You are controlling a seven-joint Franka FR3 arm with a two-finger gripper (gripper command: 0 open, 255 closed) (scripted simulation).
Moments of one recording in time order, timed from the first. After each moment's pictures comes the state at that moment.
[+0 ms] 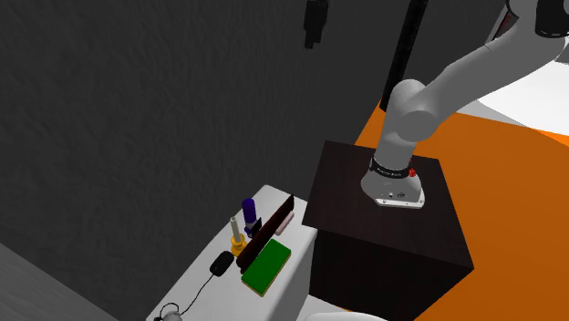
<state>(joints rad) 0.00 -0.82 -0.04 -2.26 0.04 1.51 0.02</state>
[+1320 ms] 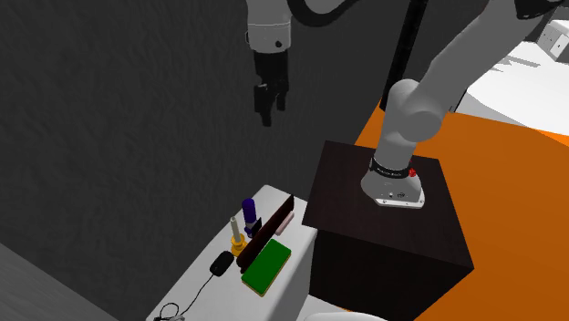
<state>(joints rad) 0.09 -0.51 0.30 -2.36 0.21 1.84 0.37</state>
